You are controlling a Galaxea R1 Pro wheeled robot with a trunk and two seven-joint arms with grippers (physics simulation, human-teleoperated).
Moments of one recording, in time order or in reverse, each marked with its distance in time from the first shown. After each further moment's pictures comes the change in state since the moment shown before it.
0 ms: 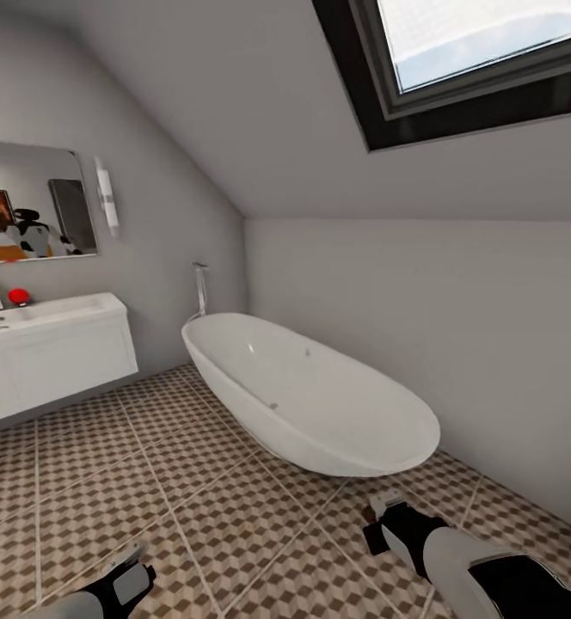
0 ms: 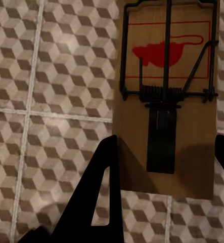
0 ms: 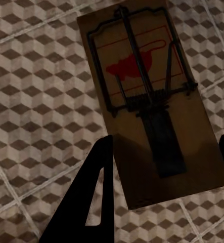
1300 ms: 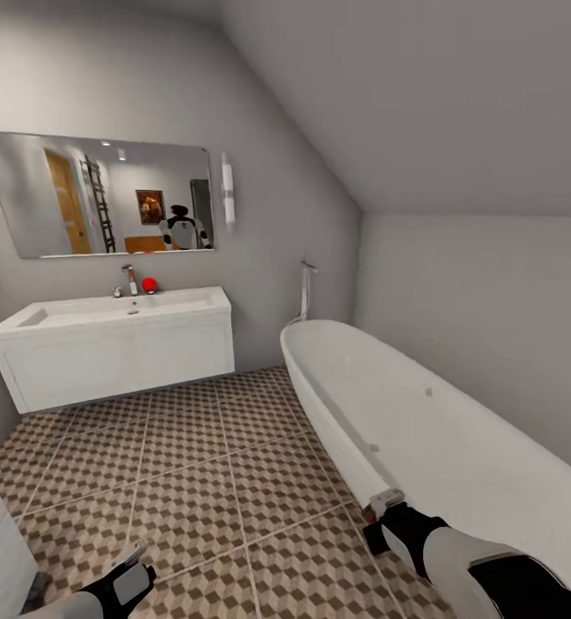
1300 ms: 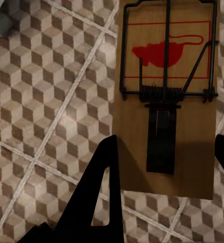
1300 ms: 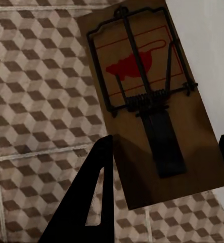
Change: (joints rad) left arm 0.000 0.000 0.000 0.000 0.000 0.002 0.000; right arm 0.000 0.000 0.000 0.000 0.000 0.000 -0.001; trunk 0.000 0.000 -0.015
